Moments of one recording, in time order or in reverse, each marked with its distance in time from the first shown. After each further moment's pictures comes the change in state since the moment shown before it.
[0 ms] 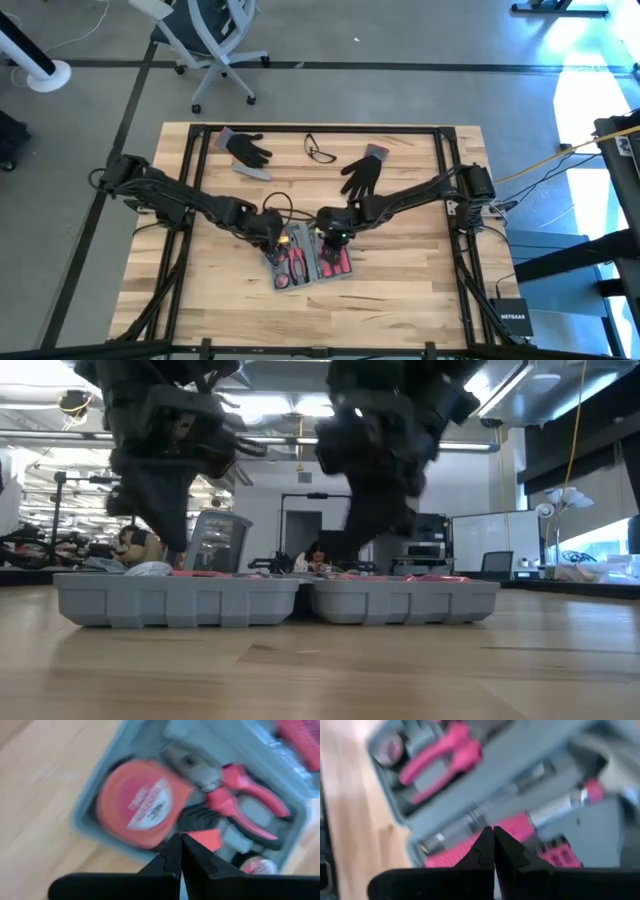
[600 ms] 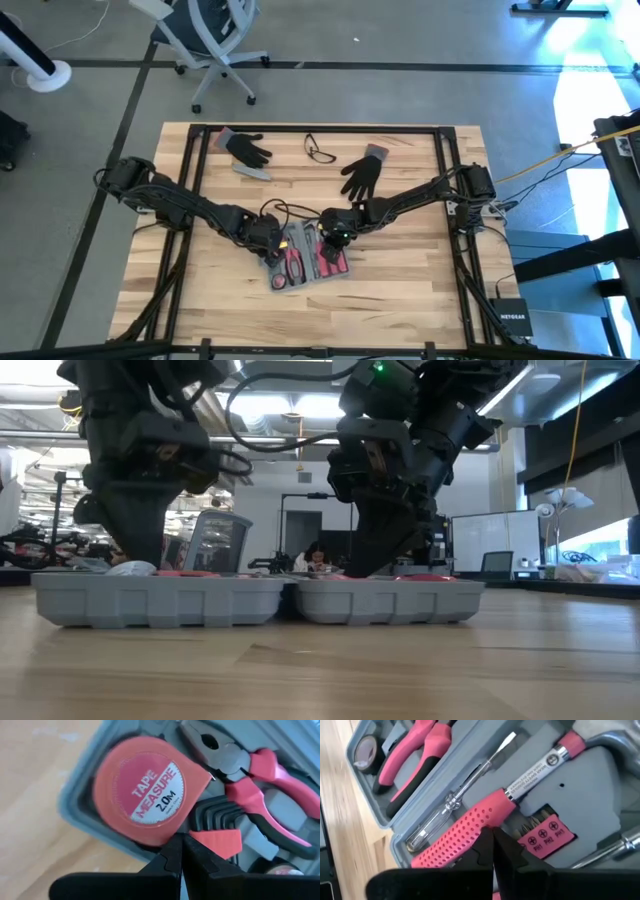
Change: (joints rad) left arm -0.055 0.061 -0.010 -0.016 -0.036 -0.117; right arm -0.007 -0.004 -0.109 0.157 0.011 0.165
